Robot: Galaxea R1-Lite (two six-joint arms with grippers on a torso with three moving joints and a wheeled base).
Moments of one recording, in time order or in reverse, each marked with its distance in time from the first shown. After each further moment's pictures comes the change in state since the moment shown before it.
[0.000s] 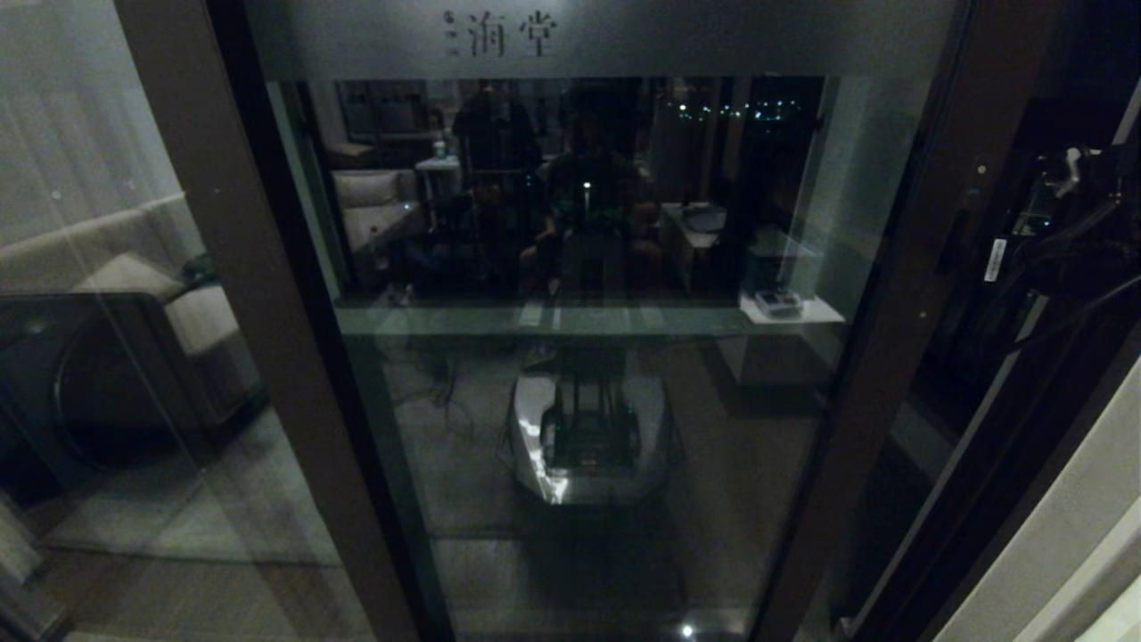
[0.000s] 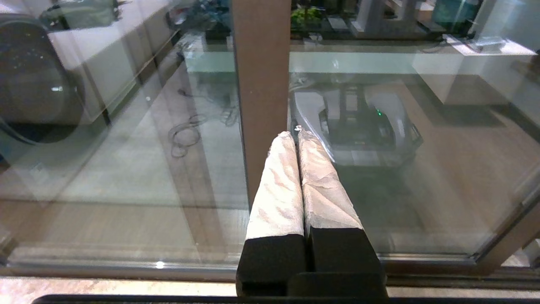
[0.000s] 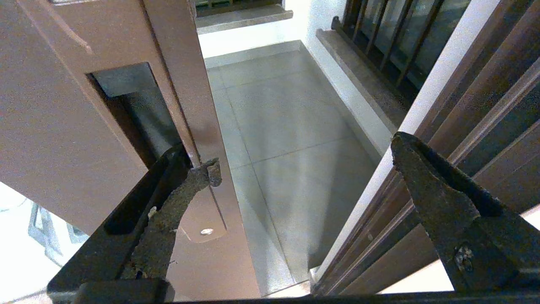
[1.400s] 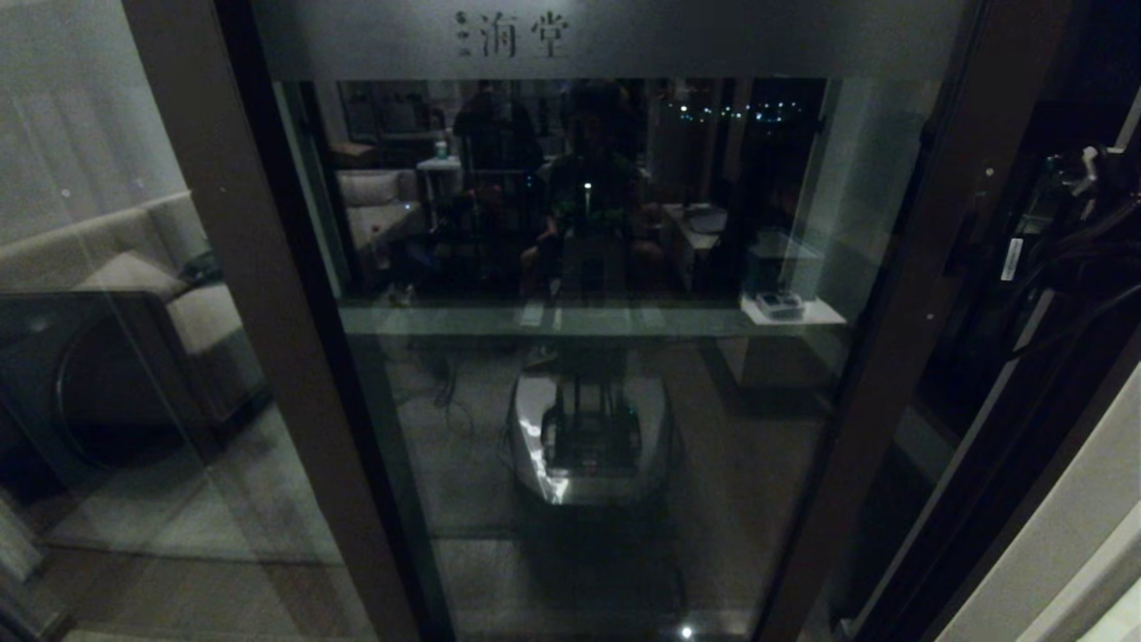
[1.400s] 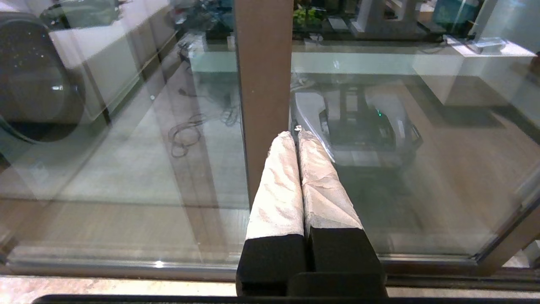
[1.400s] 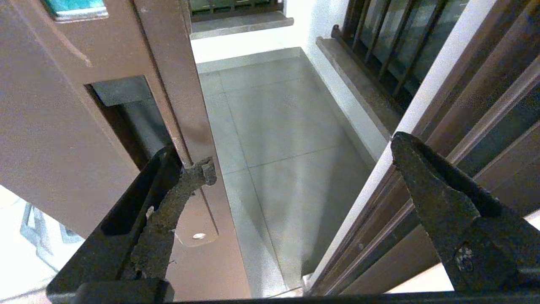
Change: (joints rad) left arm 0.000 0.000 0.000 0.000 0.000 0.000; right arm -0.098 0.000 0.004 -0.029 0.036 -0.030
